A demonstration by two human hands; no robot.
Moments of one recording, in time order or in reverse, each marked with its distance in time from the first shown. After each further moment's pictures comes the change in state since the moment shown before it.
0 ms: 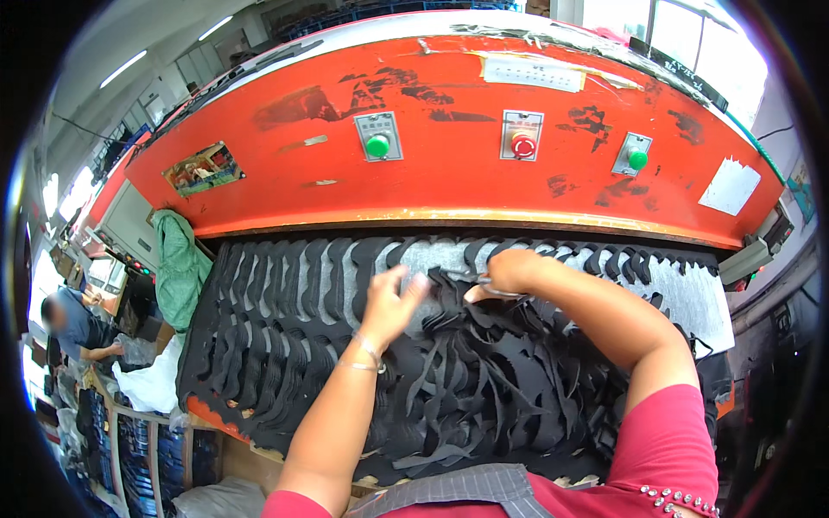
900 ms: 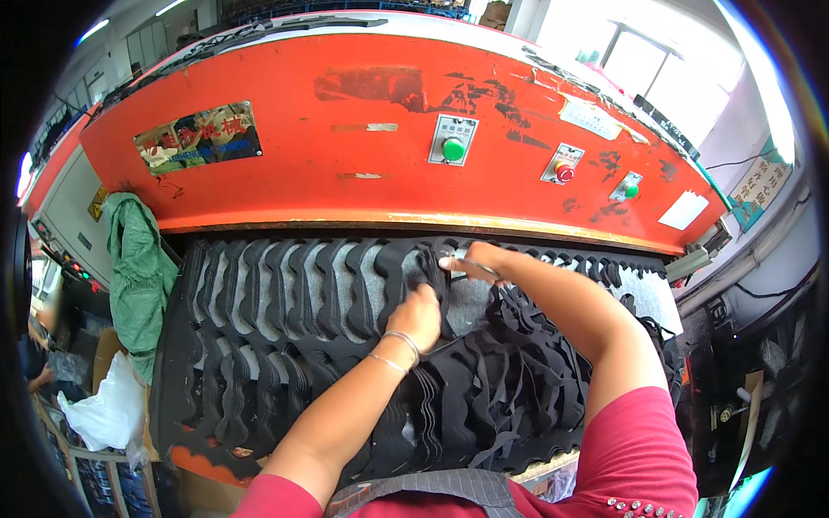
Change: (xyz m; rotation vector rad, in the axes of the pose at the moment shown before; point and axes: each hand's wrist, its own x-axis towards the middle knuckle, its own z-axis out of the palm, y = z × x) left_hand 0.002 -0.045 -0.046 0.181 -0.396 0.031; right_hand 0.078 -0.108 -0.035 0.388 -0.071 0.442
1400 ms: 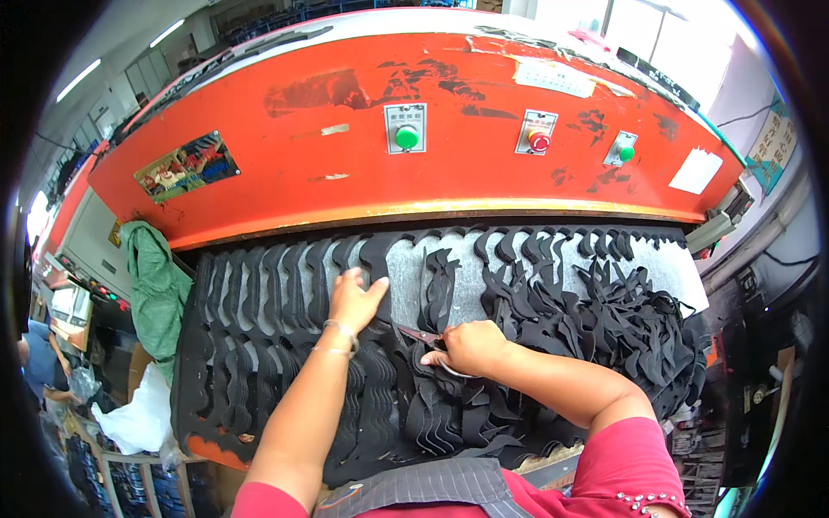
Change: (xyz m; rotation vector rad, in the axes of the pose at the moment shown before) left_hand 0.001 -0.027 -0.043 -0.086 0.378 -0.224; right_hand -0.107 0.020 0.105 -0.269 0.194 -0.410
